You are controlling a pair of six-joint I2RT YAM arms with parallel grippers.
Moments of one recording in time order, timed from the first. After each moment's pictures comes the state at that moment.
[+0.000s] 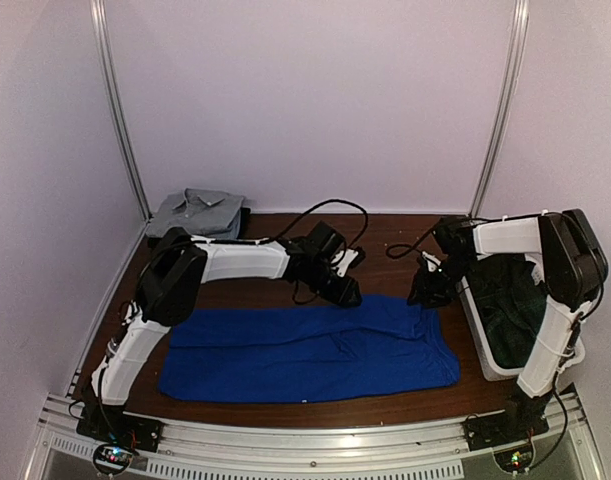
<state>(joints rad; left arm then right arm) -0.88 2.45 1.94 -0.37 0.32 -0.24 0.23 1.82 1.13 -0.65 -0.34 0.32</state>
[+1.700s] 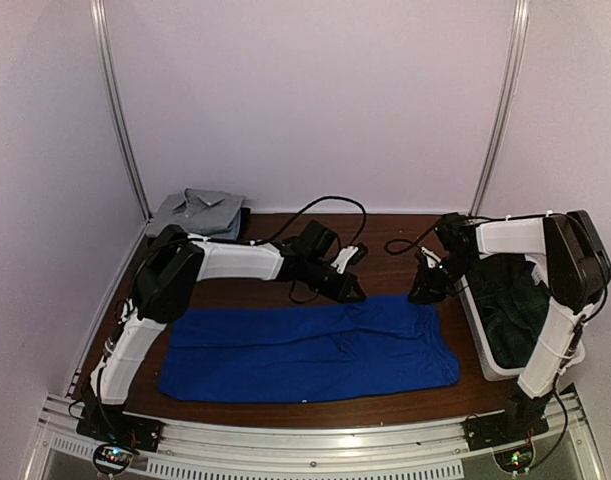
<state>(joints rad) -0.86 2.43 1.86 -0.19 0.54 -0.28 0.23 1.79 1.13 -0.62 -0.41 0.31</state>
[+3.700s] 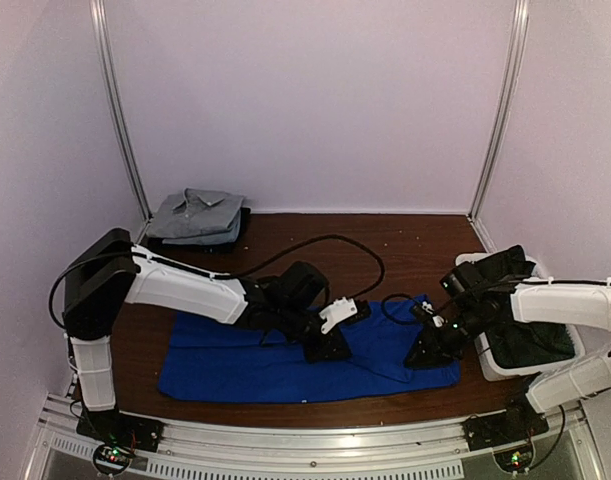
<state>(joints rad) -1.07 1.98 1.24 -0.08 0.40 0.13 0.50 1.26 0.60 -0.57 -0.62 0.50</state>
